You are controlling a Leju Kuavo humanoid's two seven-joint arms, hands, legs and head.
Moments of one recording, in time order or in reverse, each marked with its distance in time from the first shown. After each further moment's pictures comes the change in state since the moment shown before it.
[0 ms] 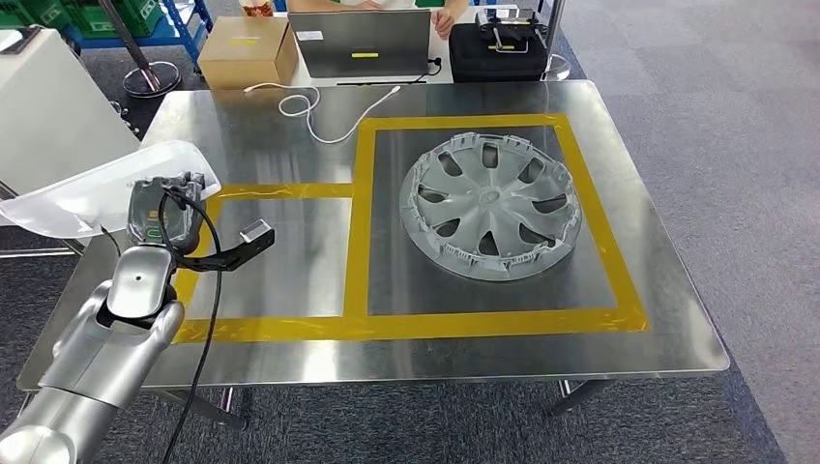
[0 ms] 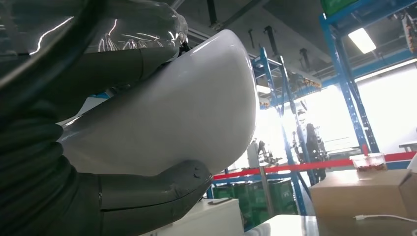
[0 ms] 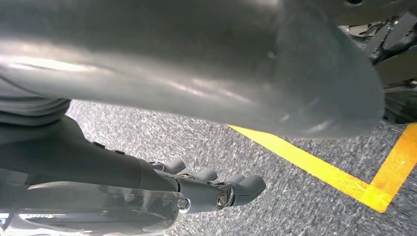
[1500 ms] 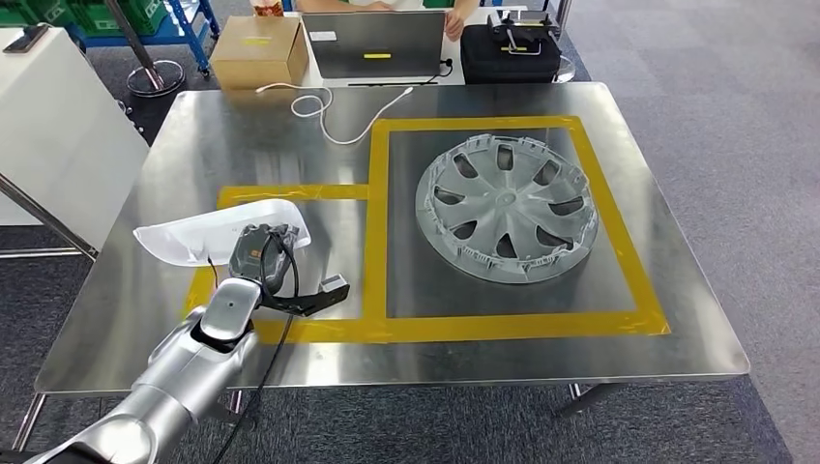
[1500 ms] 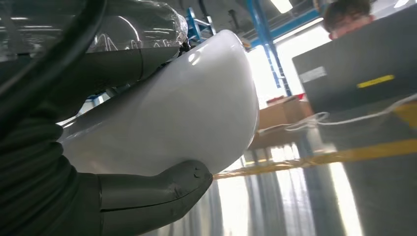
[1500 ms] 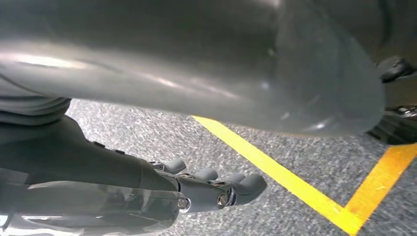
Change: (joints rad) left arm -0.031 -0.230 -0.143 0.361 0.000 0.084 -0.088; right arm -0.008 0.004 0.017 -0.001 0.034 0.008 0.002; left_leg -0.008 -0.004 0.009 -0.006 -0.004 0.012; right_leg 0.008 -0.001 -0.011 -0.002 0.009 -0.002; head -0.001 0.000
